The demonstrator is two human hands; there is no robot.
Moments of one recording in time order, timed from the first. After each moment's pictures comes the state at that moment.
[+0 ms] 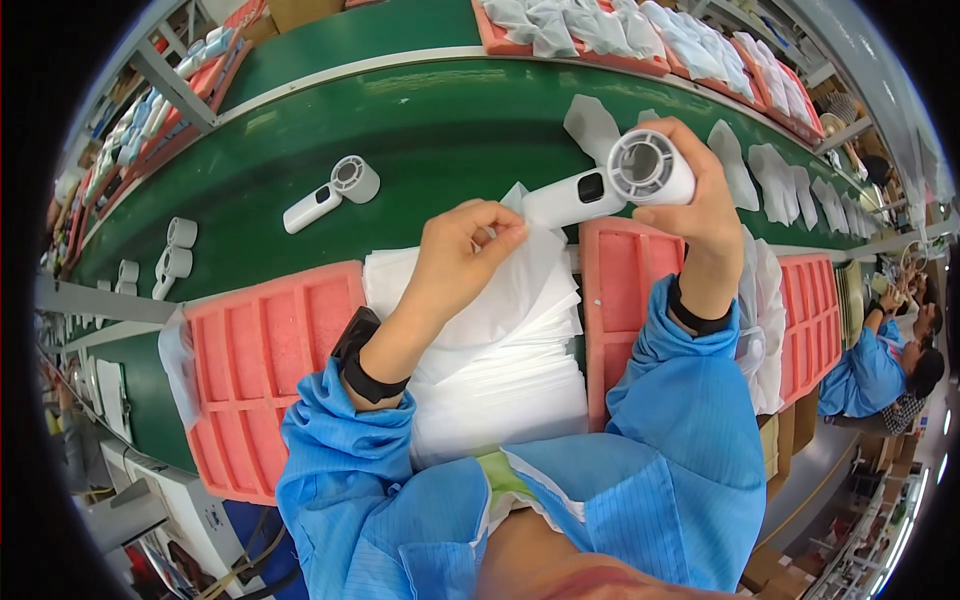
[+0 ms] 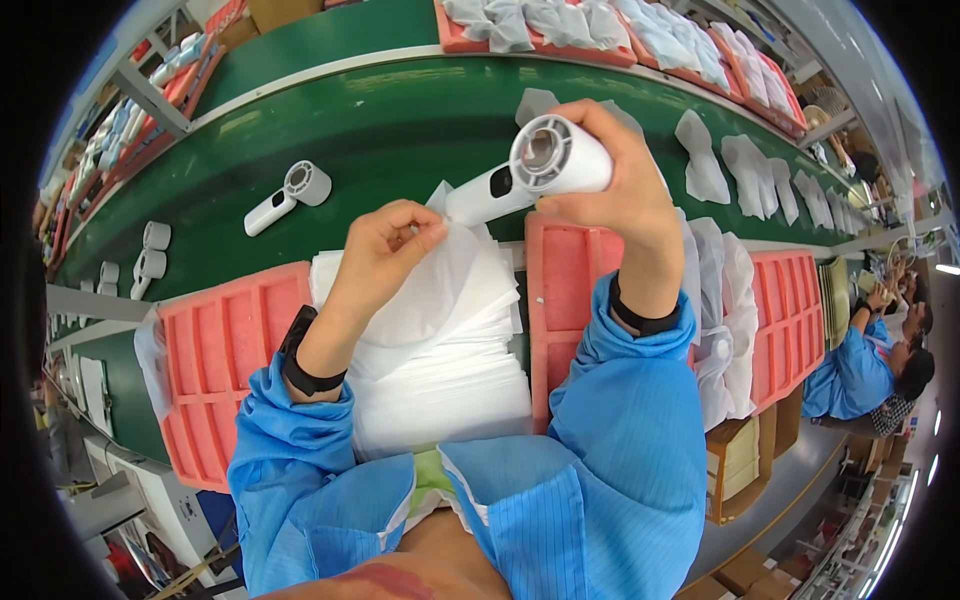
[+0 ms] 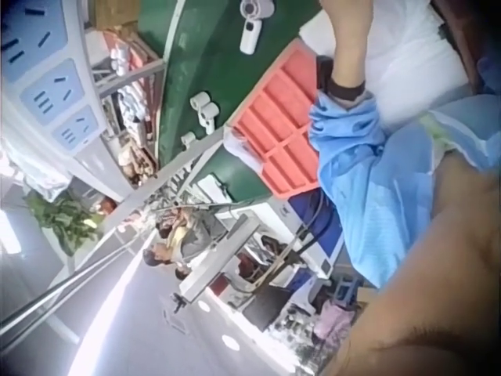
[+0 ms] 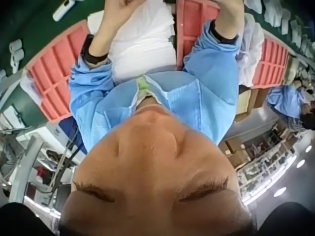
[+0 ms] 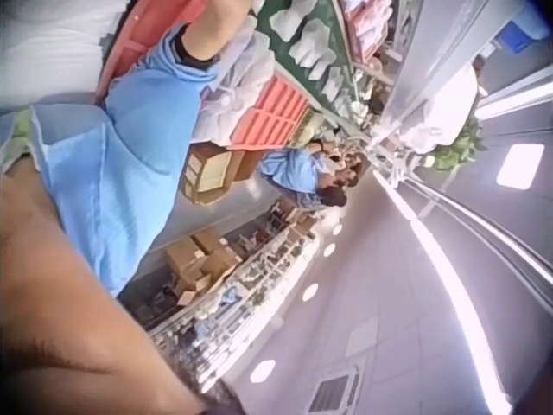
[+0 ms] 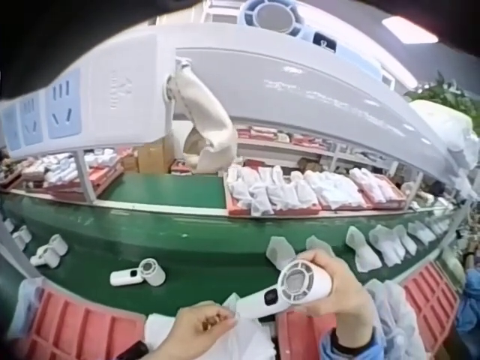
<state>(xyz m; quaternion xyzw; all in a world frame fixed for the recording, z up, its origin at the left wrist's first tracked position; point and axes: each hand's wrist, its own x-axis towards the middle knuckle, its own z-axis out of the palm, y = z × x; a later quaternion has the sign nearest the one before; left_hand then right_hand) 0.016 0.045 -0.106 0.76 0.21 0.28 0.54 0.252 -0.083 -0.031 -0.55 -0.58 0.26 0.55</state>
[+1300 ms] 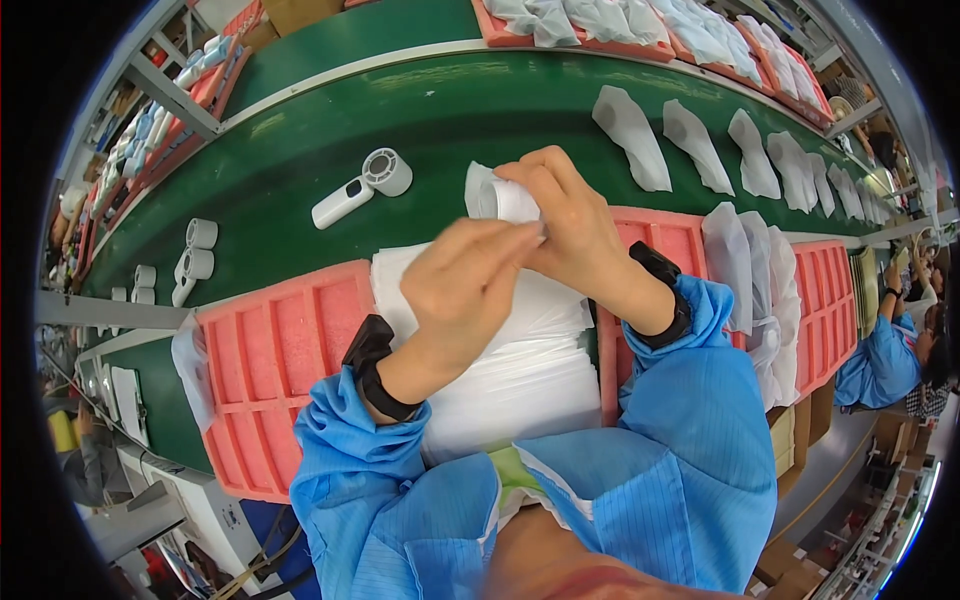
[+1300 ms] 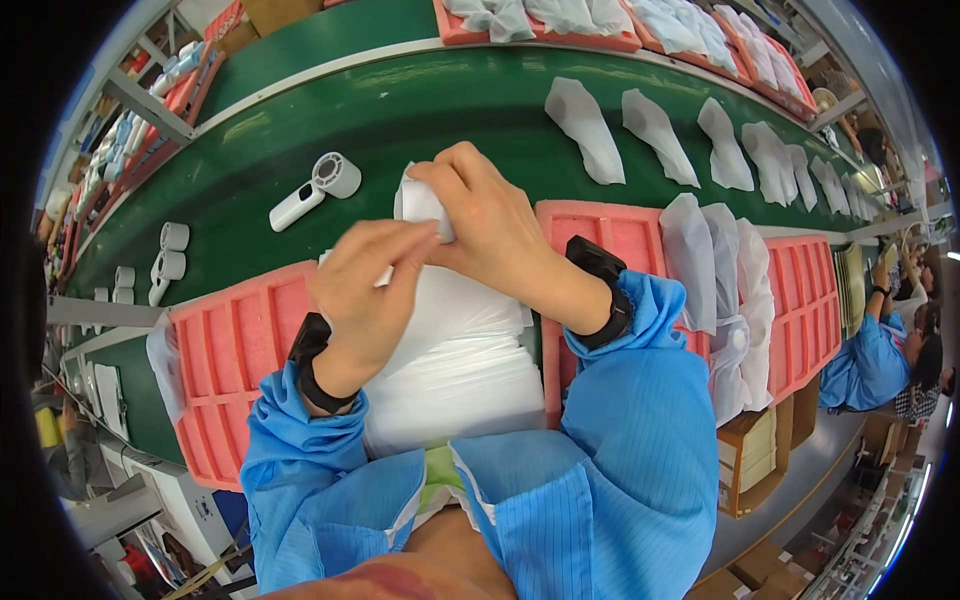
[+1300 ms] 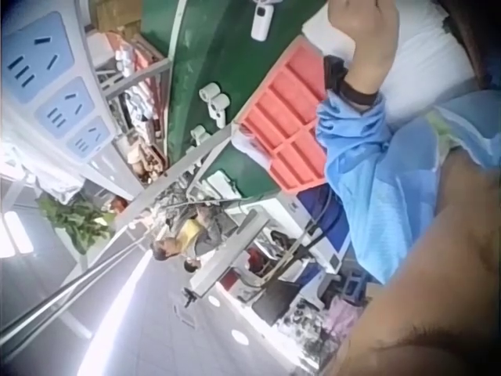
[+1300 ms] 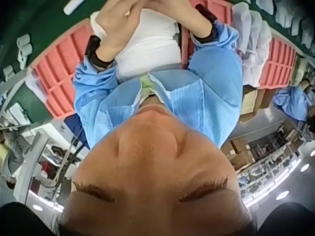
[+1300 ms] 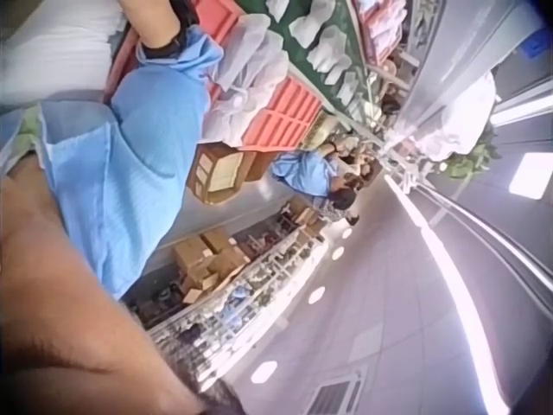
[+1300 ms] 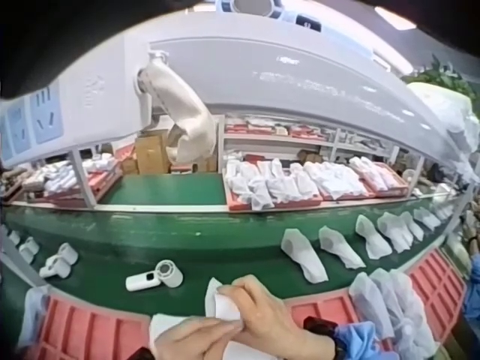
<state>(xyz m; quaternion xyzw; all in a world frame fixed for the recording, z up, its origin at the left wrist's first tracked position) 0.002 0.011 -0.071 0.80 0.15 0.51 0.29 0.153 -0.042 -0.081 -0.60 -0.66 -0.02 0.45</state>
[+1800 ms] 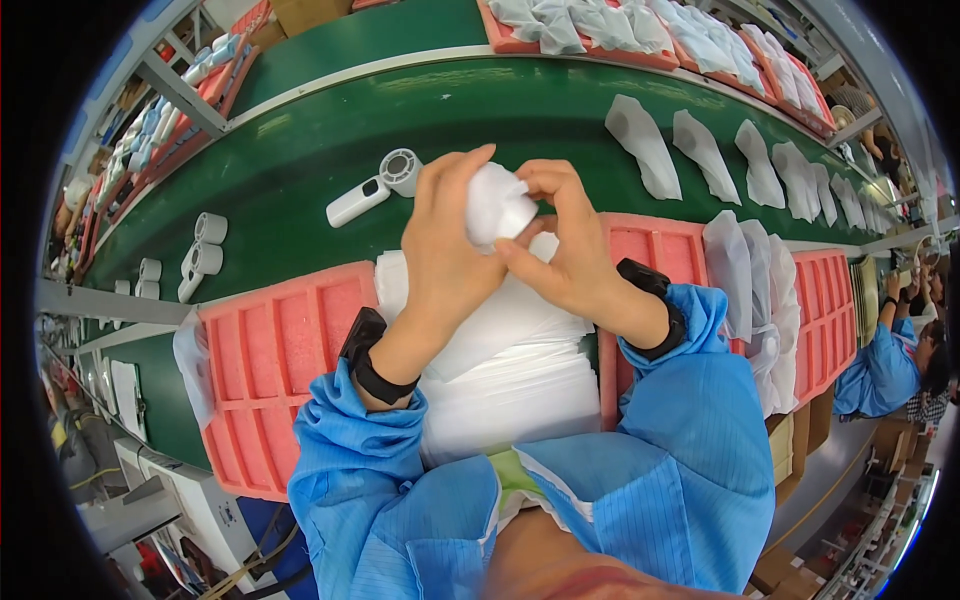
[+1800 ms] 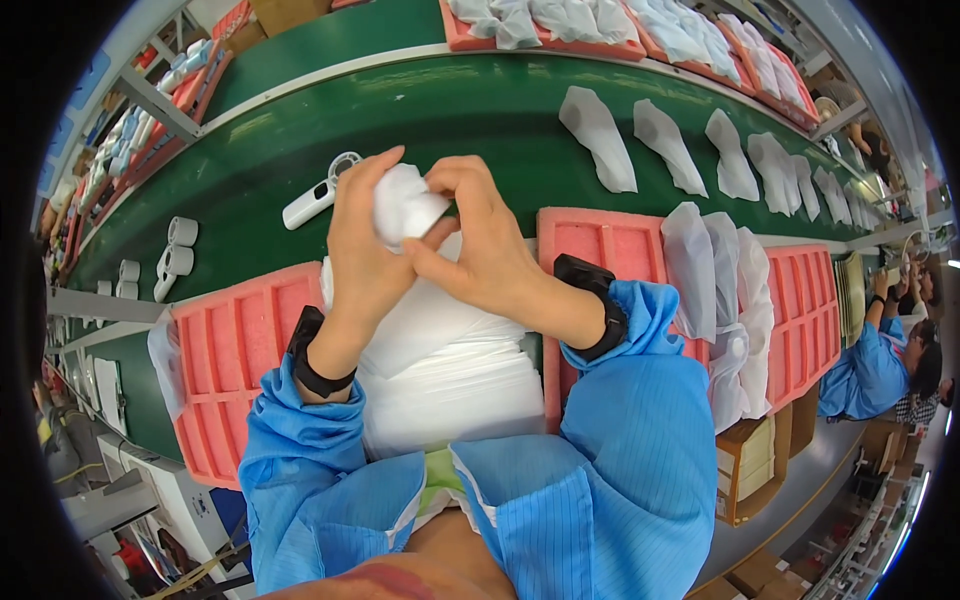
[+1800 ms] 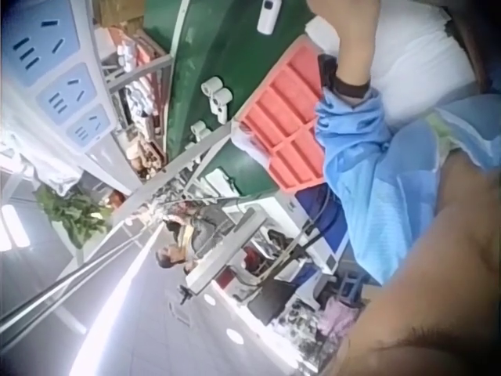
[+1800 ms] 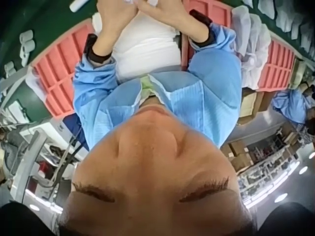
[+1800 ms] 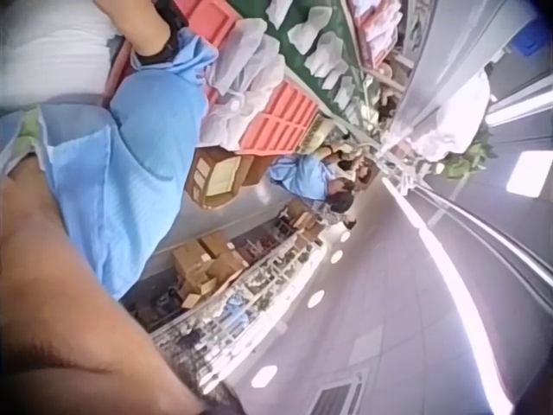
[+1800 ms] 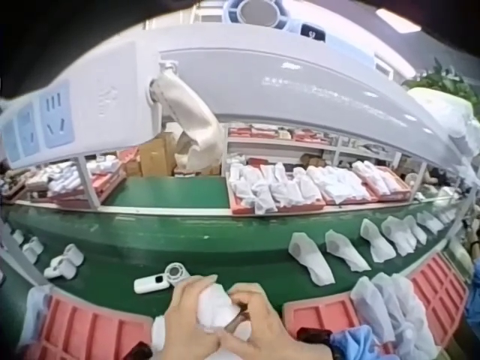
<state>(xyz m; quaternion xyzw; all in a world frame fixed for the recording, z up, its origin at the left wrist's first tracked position) 0.013 0.035 -0.078 0.83 0.21 0.46 0.23 0.141 -0.043 -0.095 -0.54 -0.58 0.14 0.60</state>
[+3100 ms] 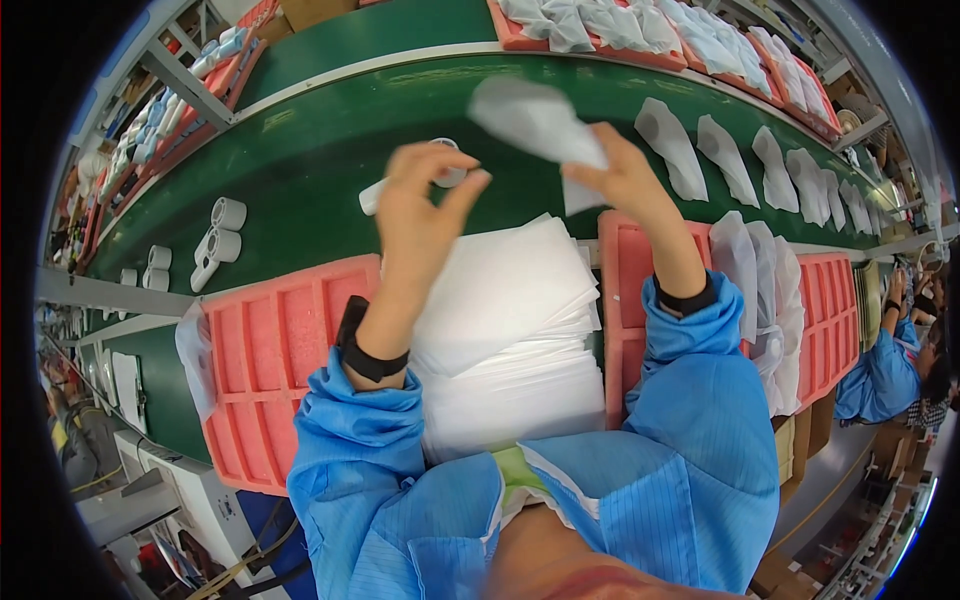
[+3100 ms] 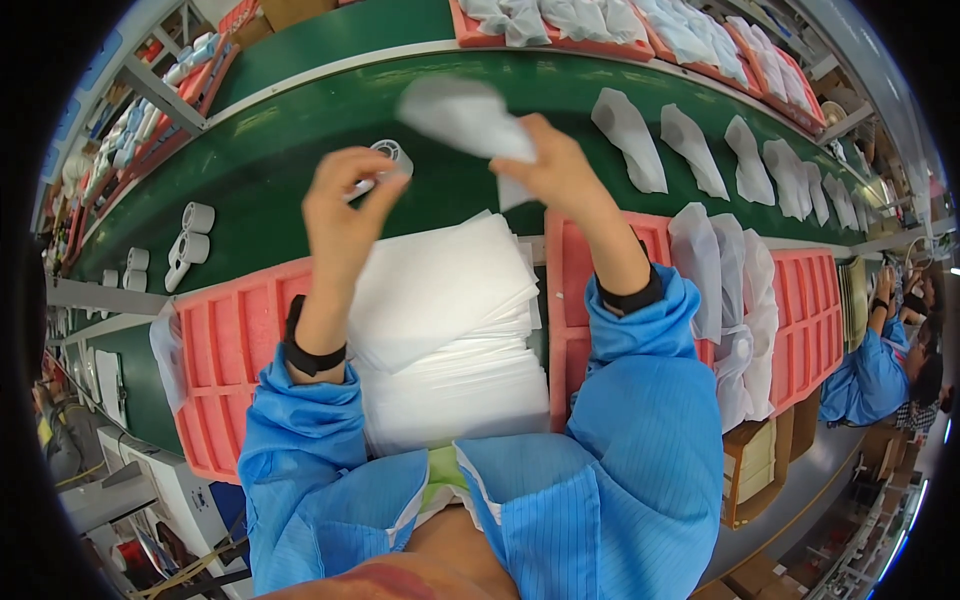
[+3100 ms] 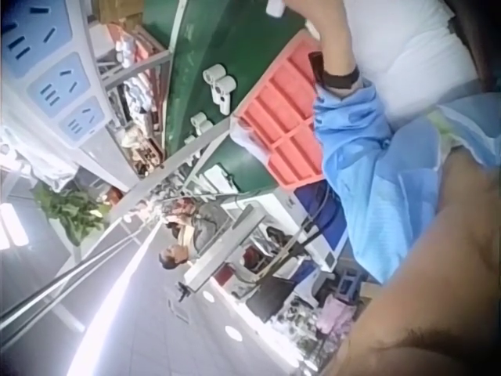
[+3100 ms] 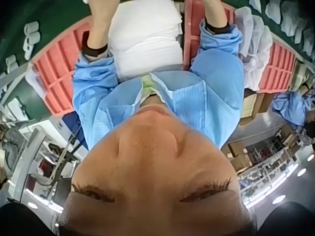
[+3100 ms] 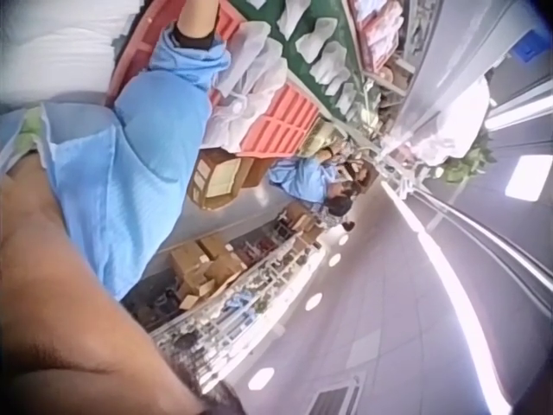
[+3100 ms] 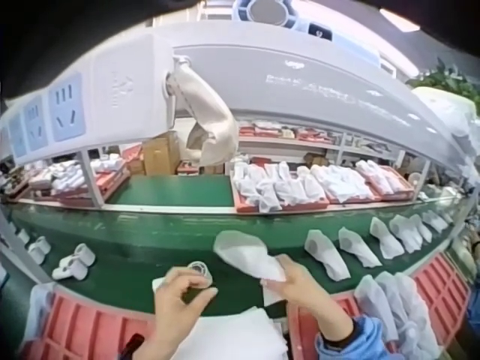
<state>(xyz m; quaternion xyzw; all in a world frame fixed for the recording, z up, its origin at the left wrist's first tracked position) 0.005 0.081 -0.097 0.78 0.23 0.50 0.31 0.235 -0.018 -0.106 -0.65 -0.54 0.29 0.45</state>
